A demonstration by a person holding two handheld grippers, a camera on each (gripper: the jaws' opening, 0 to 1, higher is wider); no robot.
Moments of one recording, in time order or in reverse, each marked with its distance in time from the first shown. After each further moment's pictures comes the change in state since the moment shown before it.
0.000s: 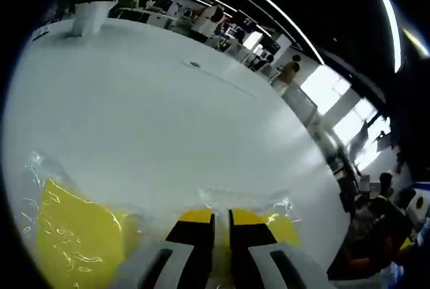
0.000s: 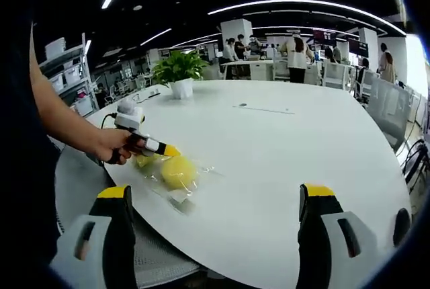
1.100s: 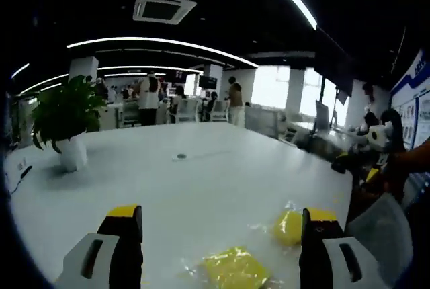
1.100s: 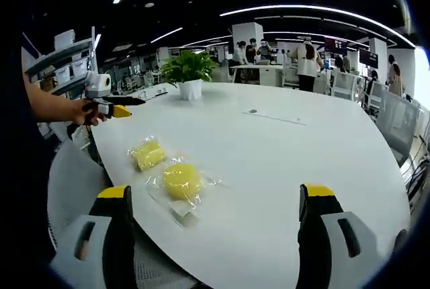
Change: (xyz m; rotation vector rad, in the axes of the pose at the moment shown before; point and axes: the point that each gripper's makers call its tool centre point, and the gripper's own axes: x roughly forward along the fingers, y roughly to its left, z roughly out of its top) left arm -0.165 0.055 0.092 0.599 -0.259 -0.097; right arm 0.027 0.013 0.011 -0.083 -0.014 0.031
